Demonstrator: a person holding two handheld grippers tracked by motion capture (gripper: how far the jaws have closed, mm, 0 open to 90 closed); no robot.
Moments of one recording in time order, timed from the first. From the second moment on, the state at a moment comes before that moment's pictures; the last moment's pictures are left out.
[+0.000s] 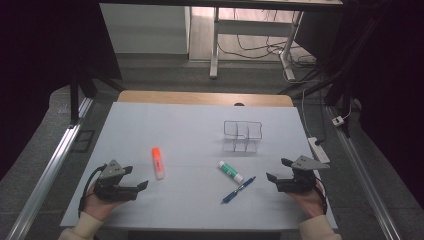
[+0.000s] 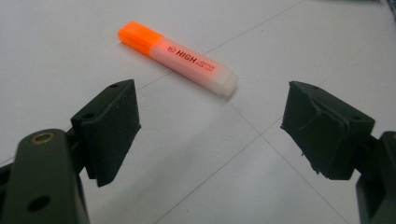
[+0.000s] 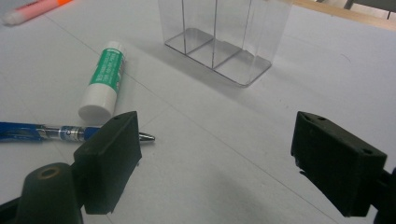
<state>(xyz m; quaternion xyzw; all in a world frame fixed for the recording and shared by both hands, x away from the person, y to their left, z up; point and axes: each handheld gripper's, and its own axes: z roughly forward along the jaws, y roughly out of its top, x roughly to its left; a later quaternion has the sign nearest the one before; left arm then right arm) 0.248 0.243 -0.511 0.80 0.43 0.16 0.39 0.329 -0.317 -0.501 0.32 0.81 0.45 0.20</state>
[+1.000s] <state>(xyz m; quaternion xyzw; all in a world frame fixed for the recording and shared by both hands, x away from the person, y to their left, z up) 0.253 0.246 -0.512 0.79 0.44 0.15 0.40 0.328 -0.316 -0.507 0.33 0.81 0.44 0.19</state>
